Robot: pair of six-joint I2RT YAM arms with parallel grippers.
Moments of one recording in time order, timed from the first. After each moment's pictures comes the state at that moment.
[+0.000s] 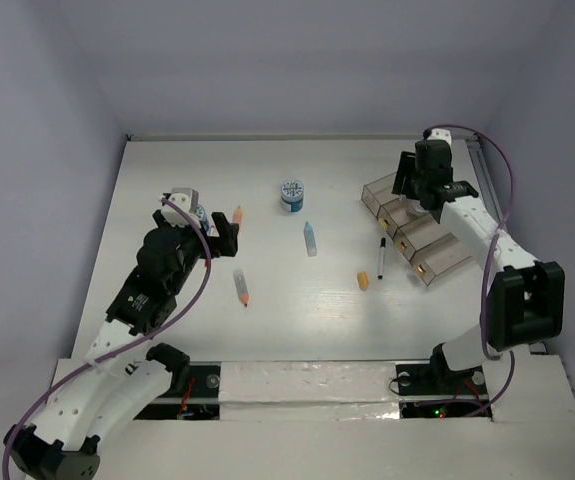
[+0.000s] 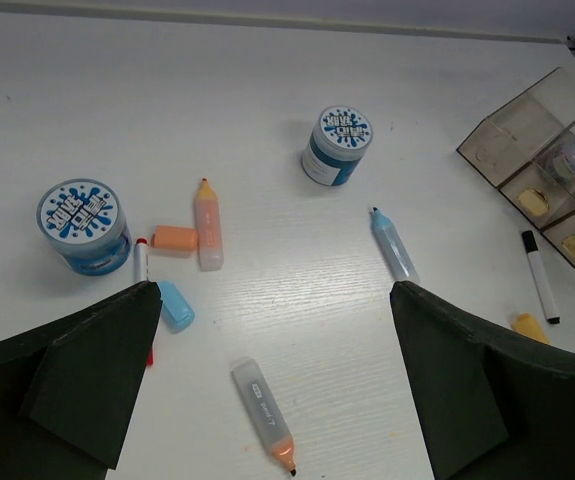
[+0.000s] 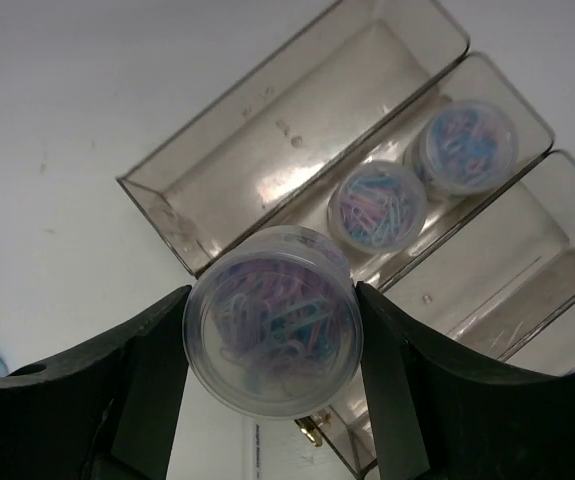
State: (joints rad) left arm -0.47 0.67 0.70 -0.24 -0.17 -0.28; right arm 0.19 1.51 1.24 -0.34 0.27 0.27
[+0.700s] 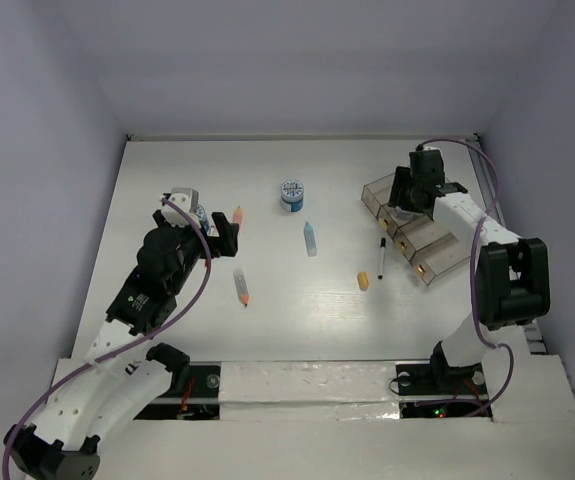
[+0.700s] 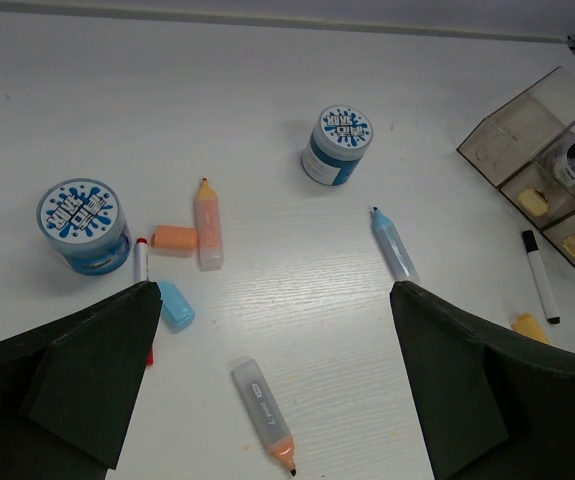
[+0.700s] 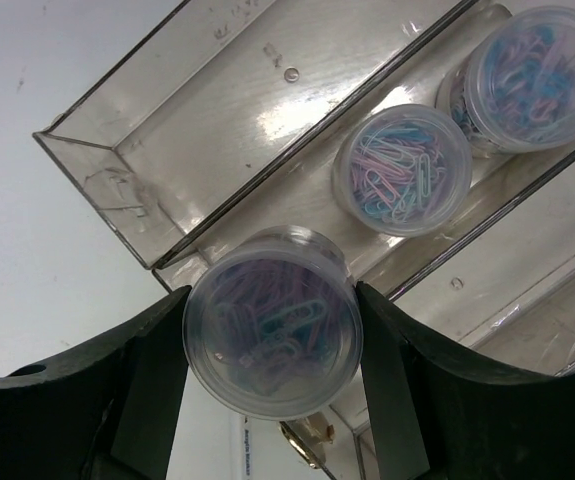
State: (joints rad) left arm -0.47 0.67 0.70 -0.24 -0.17 -0.28; right arm 0.14 1.64 1.20 -0.35 0.22 0.29
